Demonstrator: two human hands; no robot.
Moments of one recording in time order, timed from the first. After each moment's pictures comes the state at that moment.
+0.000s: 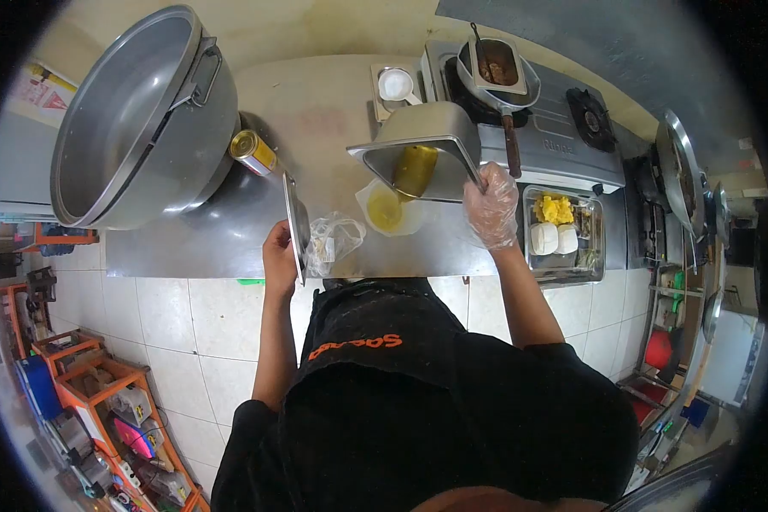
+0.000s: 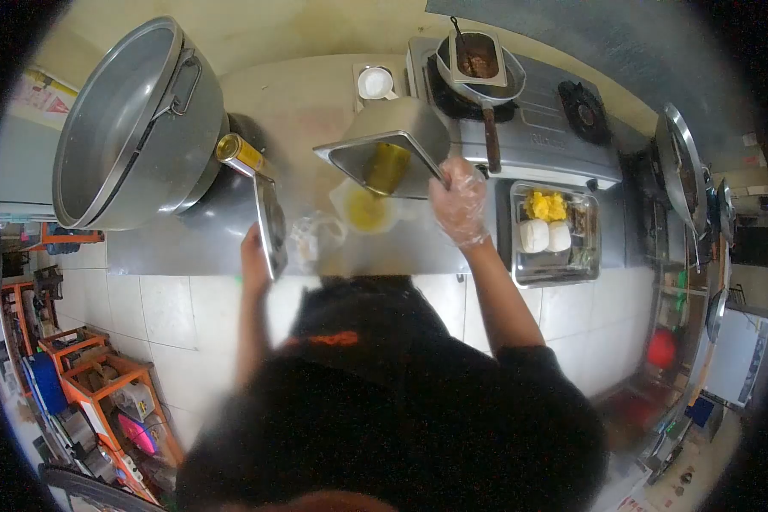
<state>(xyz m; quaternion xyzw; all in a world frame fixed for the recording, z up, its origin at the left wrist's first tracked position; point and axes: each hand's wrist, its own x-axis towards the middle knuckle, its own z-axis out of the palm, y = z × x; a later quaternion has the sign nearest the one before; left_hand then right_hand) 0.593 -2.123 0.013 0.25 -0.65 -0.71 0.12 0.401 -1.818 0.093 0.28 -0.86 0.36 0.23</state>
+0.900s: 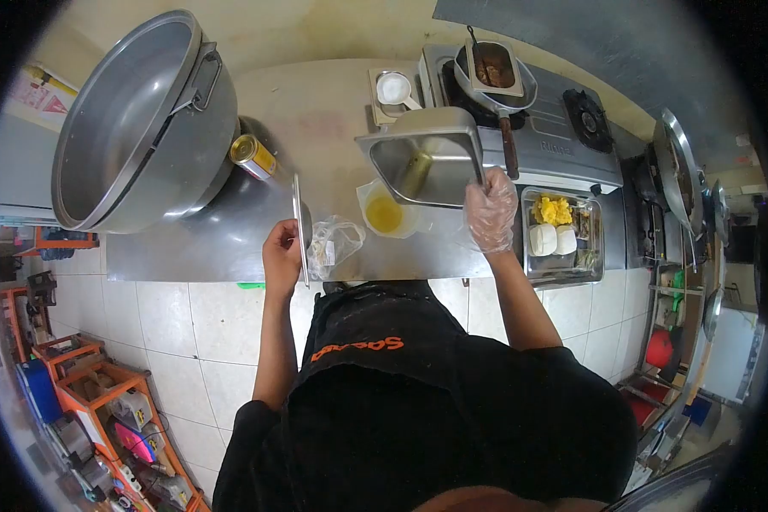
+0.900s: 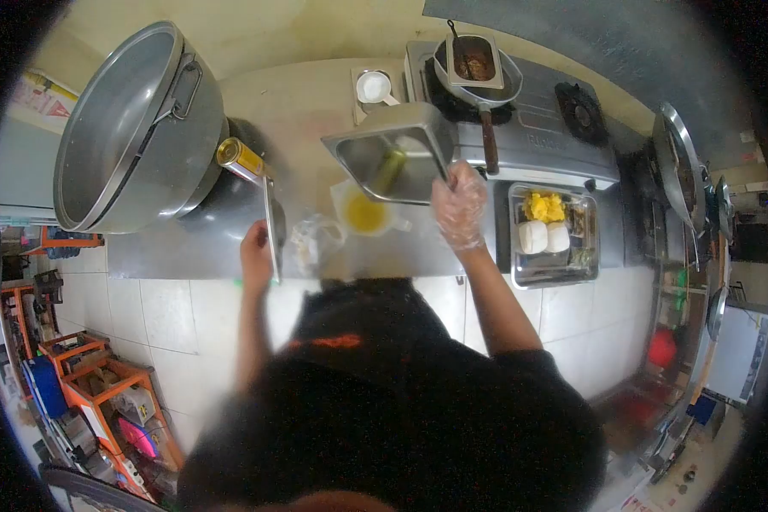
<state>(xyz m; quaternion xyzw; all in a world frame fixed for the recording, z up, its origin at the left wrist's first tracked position) 0.586 -2.123 0.020 0.22 -0.71 -0.65 0.16 0.407 -1.821 0.088 0.19 -0.86 0.41 0.24</state>
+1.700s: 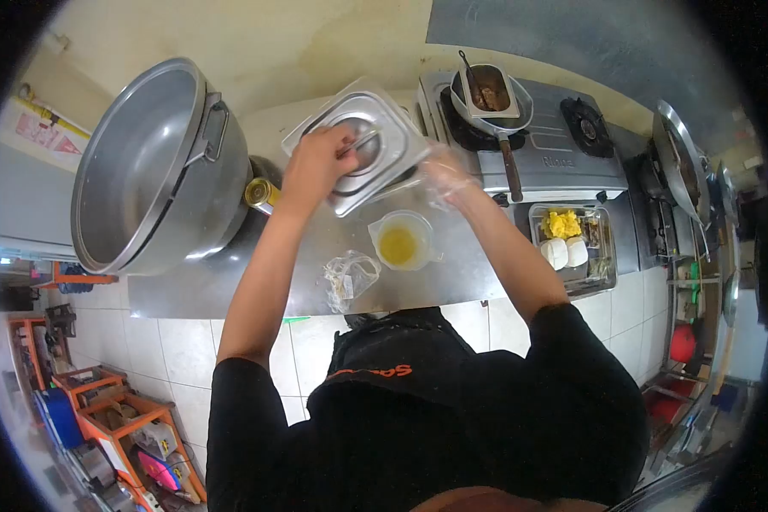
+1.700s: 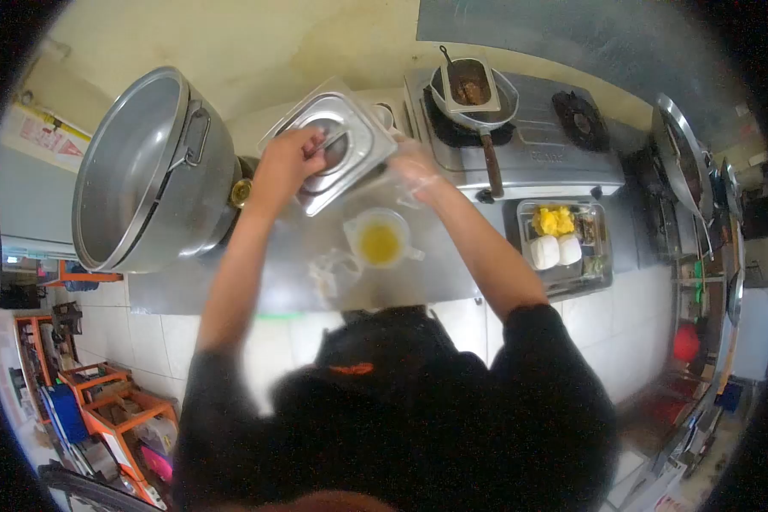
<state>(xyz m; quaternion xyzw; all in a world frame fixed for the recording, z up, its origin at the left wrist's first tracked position) 0.394 -2.138 0.162 -0.06 -0.92 -0.35 0.14 0.300 -1.910 0.071 0.05 -0.70 0.68 -0.21</state>
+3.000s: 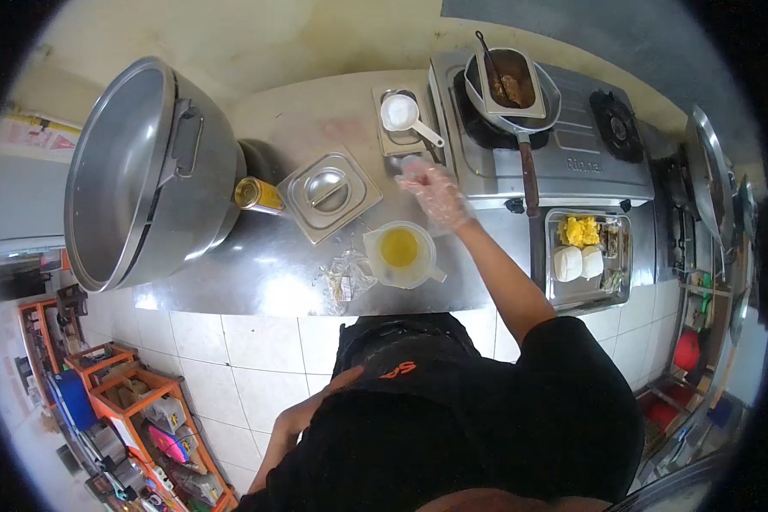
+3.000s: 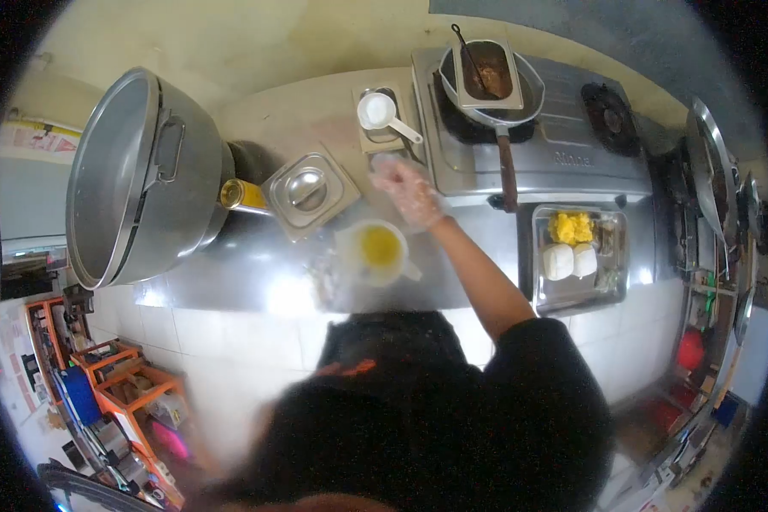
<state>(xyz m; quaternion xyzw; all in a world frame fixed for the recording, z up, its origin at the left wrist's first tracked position) 0.676 -2.087 0.108 0.08 -0.60 -0.70 -0.37 0.298 -1.902 -0.031 0.21 -0.84 0.49 -0.10</state>
